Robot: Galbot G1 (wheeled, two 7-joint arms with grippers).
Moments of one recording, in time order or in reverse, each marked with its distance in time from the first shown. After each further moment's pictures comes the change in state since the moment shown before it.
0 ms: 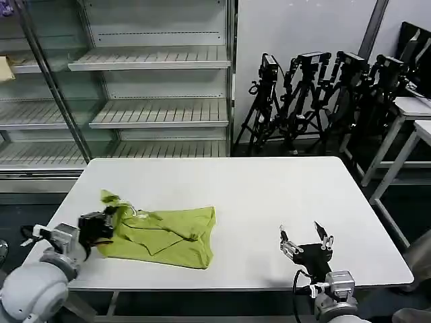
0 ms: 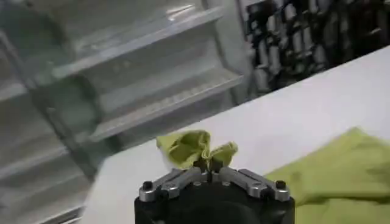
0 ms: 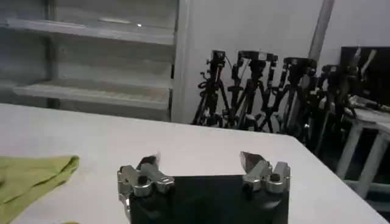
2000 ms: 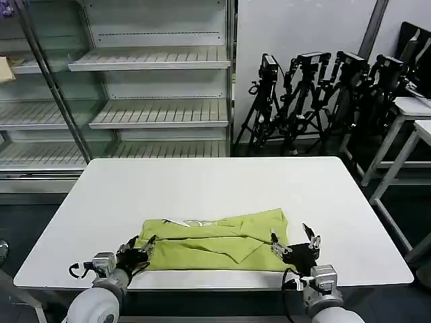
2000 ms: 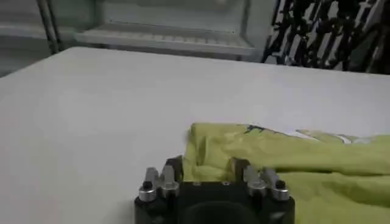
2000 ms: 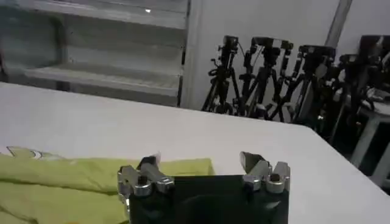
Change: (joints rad) left arm -0.027 -0.312 0.206 0.199 -0.101 -0.109 -0.196; right arm 0.069 -0.017 -0.091 -0.055 -0.004 -0.047 0.019
